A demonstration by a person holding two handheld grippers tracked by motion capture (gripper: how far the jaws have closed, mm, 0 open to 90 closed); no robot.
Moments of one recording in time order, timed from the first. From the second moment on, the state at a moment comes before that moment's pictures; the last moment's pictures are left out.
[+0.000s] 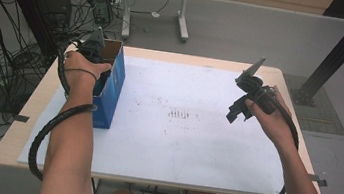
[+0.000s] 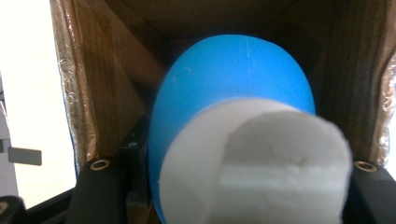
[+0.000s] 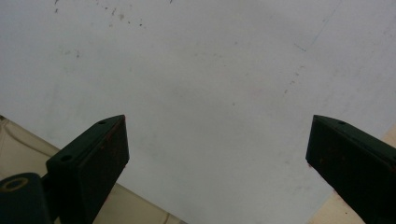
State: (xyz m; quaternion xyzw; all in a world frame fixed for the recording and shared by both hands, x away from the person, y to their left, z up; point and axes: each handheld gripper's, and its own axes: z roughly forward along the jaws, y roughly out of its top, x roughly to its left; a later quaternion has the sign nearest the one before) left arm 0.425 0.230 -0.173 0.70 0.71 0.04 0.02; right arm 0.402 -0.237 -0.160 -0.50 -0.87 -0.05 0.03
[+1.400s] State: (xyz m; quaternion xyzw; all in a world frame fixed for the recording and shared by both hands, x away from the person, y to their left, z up) left arm 0.425 0.234 -0.172 0.70 0.71 0.03 0.03; right arm 0.401 -0.234 -0.158 -0.49 -0.87 -0.05 0.03
